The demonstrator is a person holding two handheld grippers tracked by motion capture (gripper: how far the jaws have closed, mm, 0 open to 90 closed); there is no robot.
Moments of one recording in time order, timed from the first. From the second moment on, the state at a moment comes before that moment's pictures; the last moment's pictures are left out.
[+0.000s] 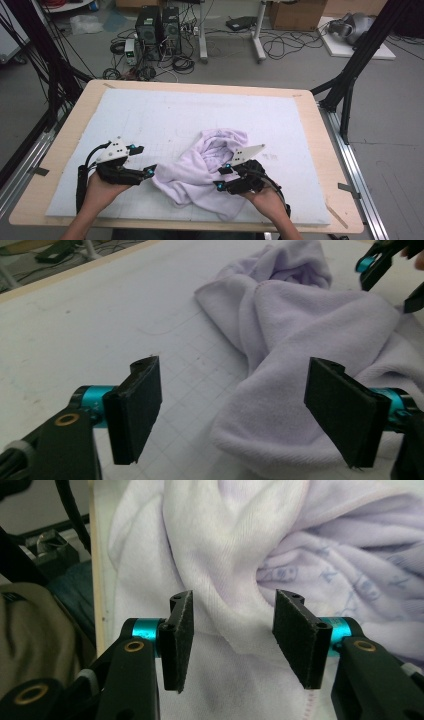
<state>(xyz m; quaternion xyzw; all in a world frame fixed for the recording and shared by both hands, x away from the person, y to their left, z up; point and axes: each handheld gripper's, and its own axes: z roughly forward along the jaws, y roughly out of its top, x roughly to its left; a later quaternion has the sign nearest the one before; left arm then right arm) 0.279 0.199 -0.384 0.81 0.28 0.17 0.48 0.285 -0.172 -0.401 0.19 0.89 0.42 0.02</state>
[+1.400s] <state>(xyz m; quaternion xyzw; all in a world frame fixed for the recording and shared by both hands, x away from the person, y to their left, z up) 0.264 0.222 -0.400 0.87 0.26 0.14 0.40 0.310 -0.159 -0.407 0.19 0.89 0.40 0.07</state>
